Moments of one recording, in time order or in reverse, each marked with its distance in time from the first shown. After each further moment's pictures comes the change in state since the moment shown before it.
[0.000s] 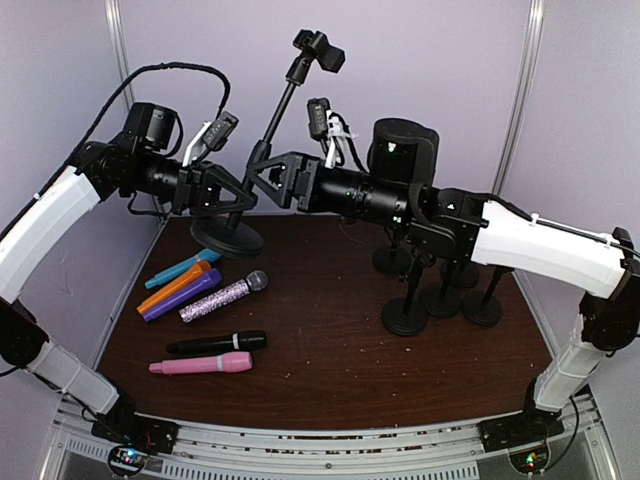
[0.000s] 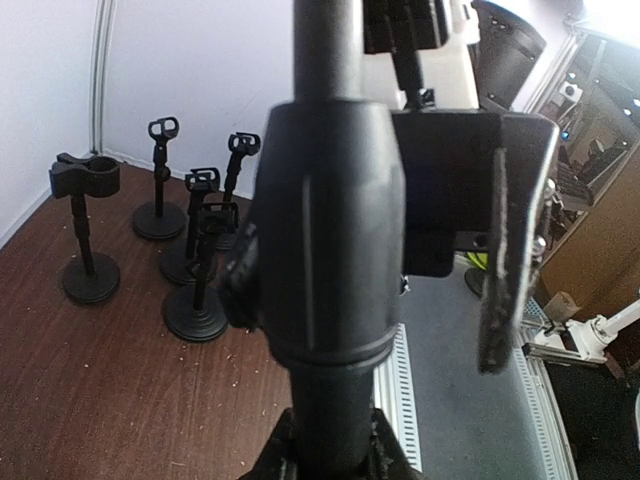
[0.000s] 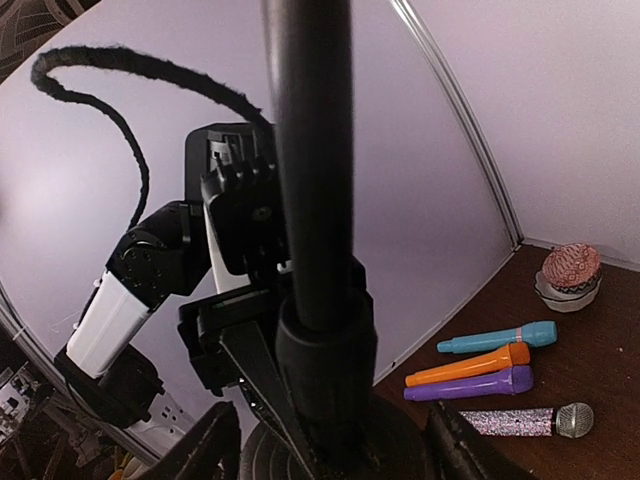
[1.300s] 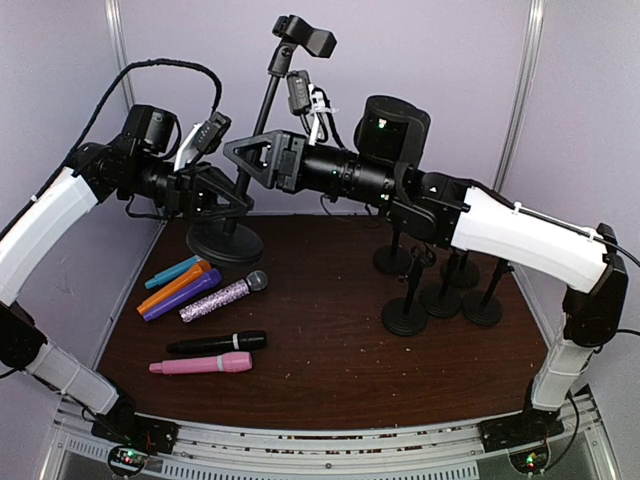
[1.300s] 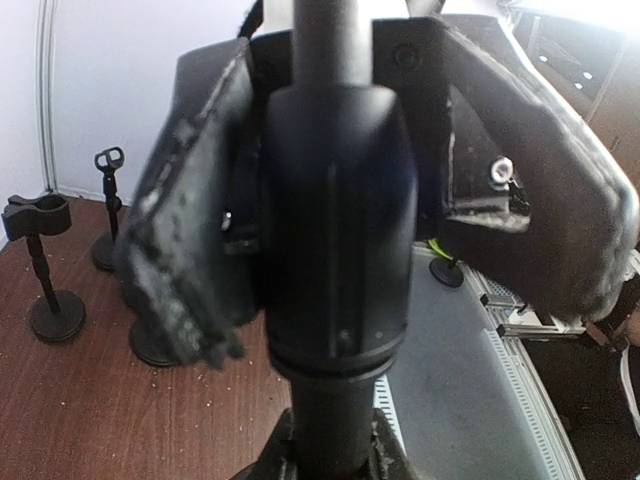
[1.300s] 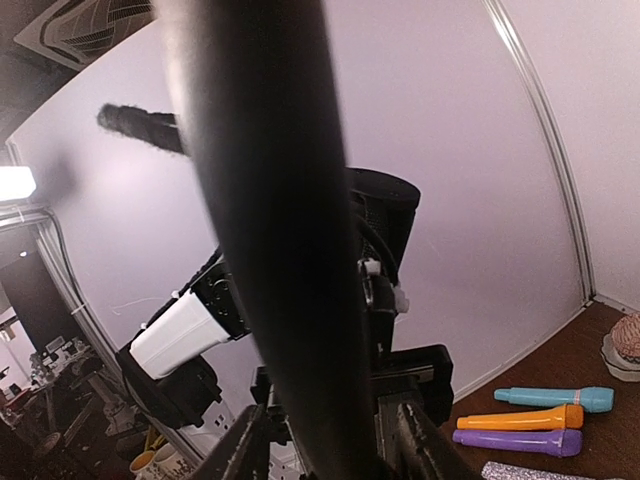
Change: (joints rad) left arm -0.004 -0.013 -0.011 -0.035 0.104 0.100; right arm 0.001 0.115 0.188 0.061 -0.219 -0.039
